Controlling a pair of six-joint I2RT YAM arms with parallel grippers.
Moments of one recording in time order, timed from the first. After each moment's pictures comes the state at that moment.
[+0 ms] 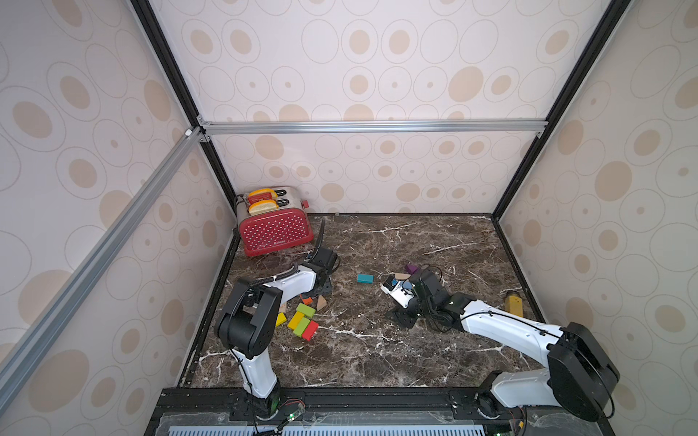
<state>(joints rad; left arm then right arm) -0.40 1.79 1.08 -0.52 -0.31 -0.66 0.79 1.35 0.75 -0.27 -0.23 -0.18</state>
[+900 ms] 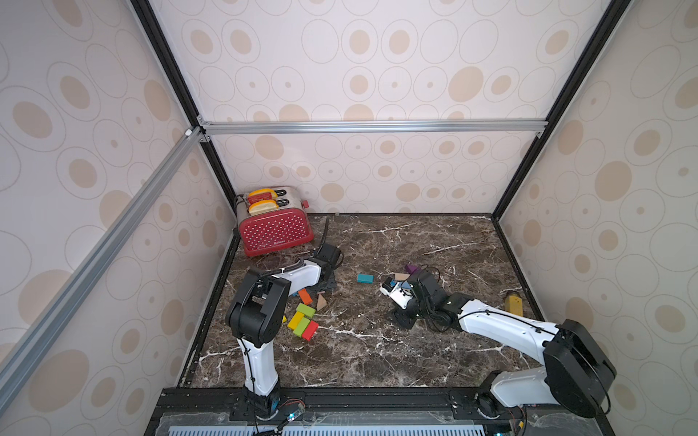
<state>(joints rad) -0.40 1.88 1.15 -0.51 -0.29 -0.61 0.79 1.37 0.75 -0.26 -0.23 -0.18</state>
